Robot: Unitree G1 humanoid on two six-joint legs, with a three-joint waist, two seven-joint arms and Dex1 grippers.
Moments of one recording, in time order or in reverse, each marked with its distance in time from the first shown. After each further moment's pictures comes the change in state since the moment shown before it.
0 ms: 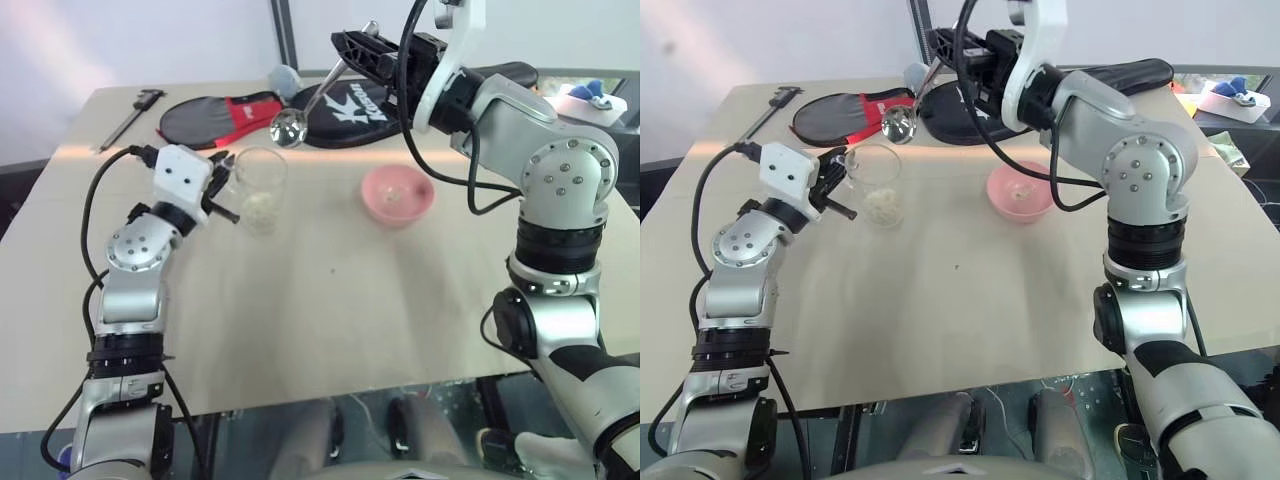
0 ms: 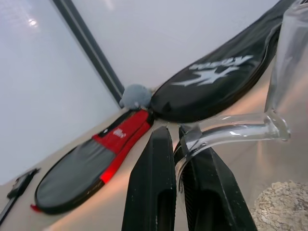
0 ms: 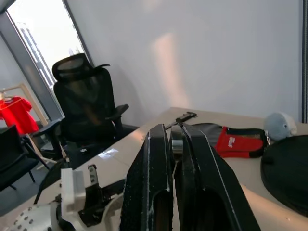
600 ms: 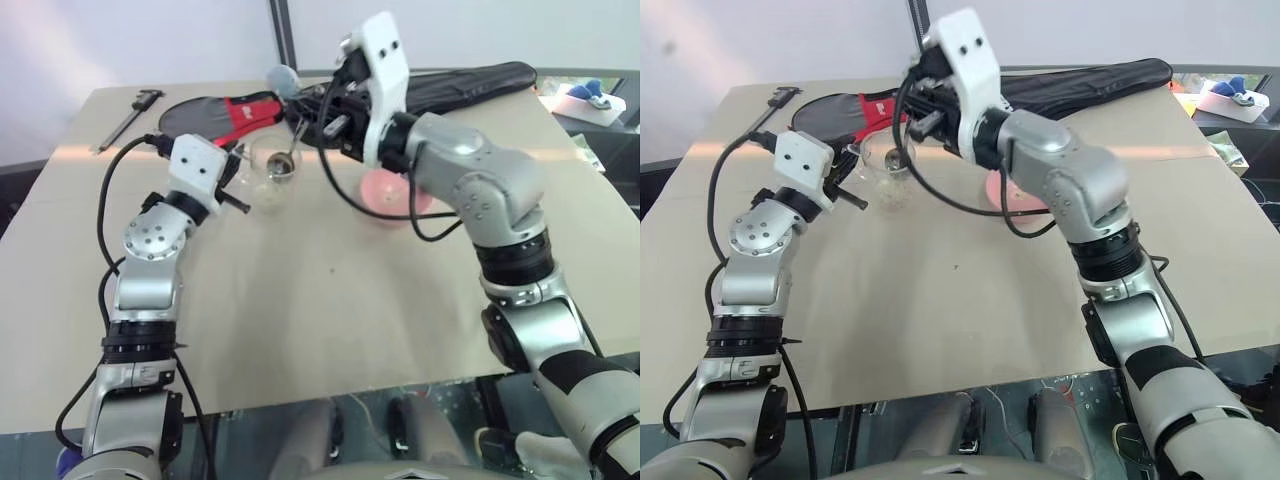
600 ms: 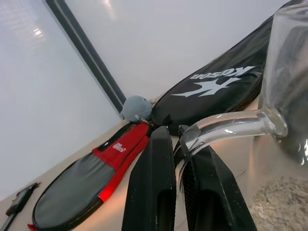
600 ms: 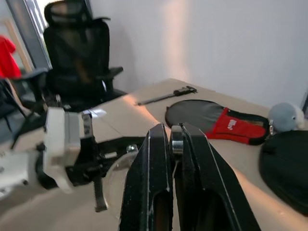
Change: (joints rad) left arm -0.070 -0.036 -0.053 0.020 0.044 -0.020 0.049; right arm 0.048 0.035 0.333 0.105 -0.399 -0.231 0.178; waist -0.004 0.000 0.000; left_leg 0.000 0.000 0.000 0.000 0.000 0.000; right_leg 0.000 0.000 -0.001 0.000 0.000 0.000
